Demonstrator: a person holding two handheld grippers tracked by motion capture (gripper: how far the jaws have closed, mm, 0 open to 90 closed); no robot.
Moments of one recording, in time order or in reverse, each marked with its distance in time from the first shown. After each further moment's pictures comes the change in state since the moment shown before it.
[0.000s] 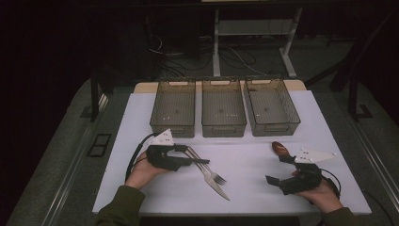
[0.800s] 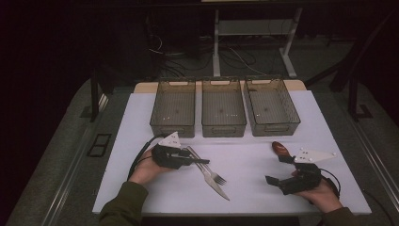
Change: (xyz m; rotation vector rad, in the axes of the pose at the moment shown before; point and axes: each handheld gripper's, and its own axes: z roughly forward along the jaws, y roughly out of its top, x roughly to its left) left arm 0.013 -0.010 0.022 0.125 -0.016 0.069; right arm 0.000 0.000 0.001 0.003 0.004 0.002
